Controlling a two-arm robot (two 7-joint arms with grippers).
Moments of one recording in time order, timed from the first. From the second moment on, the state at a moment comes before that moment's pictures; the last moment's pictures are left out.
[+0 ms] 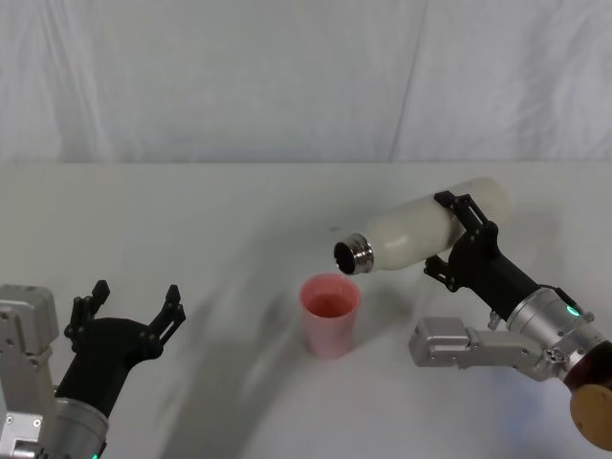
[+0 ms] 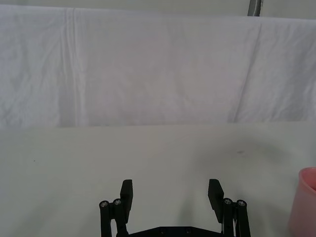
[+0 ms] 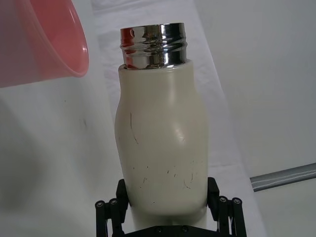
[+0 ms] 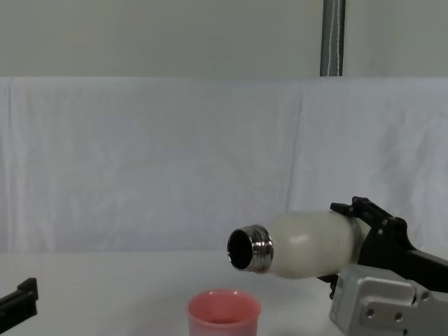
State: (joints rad) left arm 0.27 0.24 0.04 -1.85 -0.25 -0.02 -0.02; right arm 0.37 0.40 -0.57 -1.29 -0.86 -0.26 -0.18
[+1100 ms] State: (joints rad) left arm 0.27 0.24 0.04 -1.85 -0.25 -0.02 -0.02; right arm 0.39 0.41 -0.60 -1.28 -0.90 -0.26 -0.21
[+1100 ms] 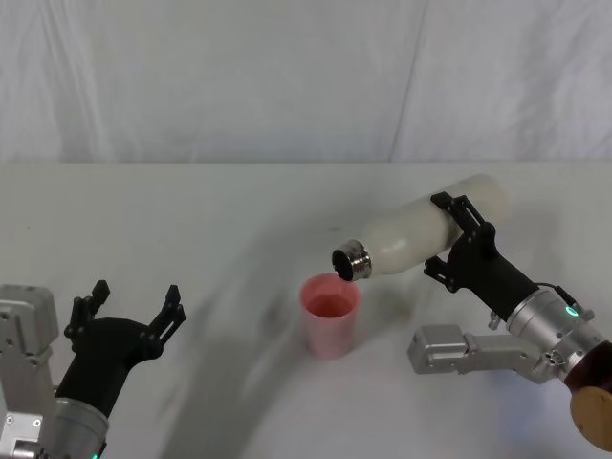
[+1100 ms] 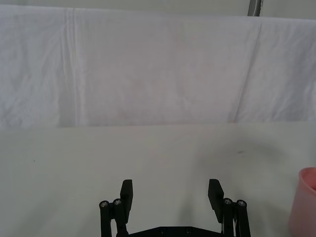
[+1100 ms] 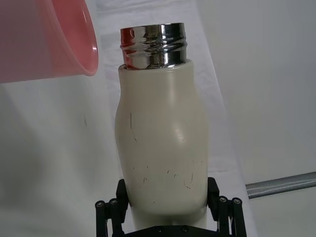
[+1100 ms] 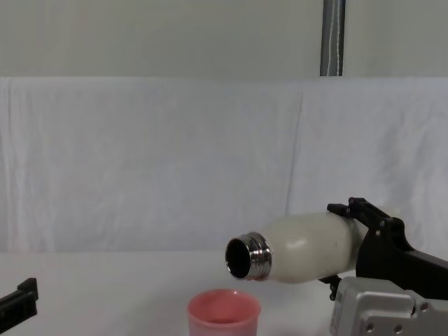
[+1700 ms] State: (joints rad) left arm 0.27 0.24 0.04 -1.85 -0.25 -0.02 -0.02; right arm 0.40 0.41 -0.61 -1.28 -0.91 -0.26 -0.22
